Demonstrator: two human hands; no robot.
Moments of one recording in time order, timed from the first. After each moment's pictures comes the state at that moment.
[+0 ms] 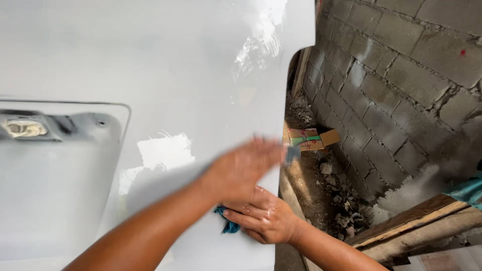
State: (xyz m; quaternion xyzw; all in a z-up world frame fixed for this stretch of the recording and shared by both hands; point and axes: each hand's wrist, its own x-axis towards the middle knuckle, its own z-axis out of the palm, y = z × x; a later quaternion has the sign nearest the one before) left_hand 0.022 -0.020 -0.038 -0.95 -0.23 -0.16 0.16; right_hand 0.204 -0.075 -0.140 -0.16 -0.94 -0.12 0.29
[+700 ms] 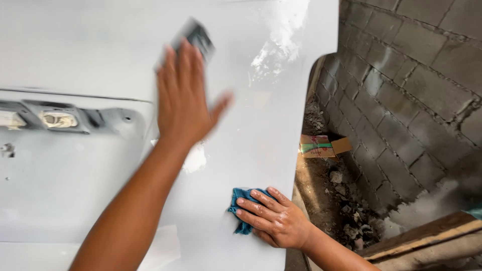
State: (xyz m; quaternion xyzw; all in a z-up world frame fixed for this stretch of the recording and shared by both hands) left_hand -0.072 0.013 0.042 -0.68 -0.56 -0.34 0.33; right_hand 0.201 -0.078 -0.129 -0.18 -0.93 -0.19 0.25
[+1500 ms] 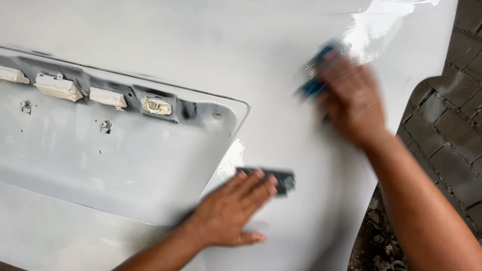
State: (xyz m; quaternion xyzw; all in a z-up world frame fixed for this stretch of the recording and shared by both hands) left_hand -0.157 -0.094 -0.102 -0.87 -0.38 -0.26 0.18; right_hand 0.117 0.065 0.068 -0.34 -0.85 -0.24 0.33
